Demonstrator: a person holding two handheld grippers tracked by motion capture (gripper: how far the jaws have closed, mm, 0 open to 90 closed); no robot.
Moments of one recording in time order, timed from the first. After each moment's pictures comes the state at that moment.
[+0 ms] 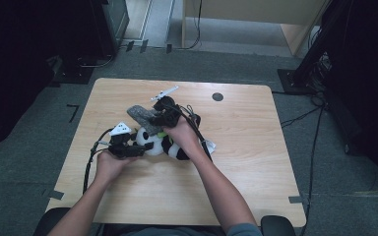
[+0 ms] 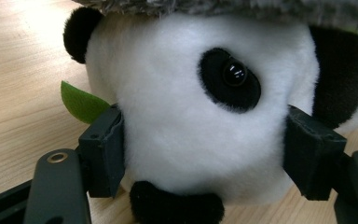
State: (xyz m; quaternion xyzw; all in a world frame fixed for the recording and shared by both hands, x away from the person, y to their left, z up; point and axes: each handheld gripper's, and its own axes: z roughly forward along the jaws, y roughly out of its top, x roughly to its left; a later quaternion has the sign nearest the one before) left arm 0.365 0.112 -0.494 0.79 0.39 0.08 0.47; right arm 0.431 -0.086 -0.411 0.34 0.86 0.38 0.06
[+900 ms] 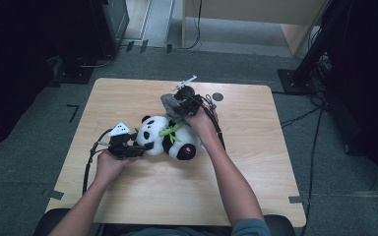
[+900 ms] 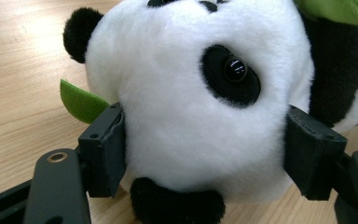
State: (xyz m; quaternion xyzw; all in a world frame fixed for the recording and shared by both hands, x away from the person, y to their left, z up) left arm 0.364 0.114 -0.496 0.78 0.38 0.08 0.49; right arm 0.459 -0.145 -0.398 0.40 0.85 0.30 0.14
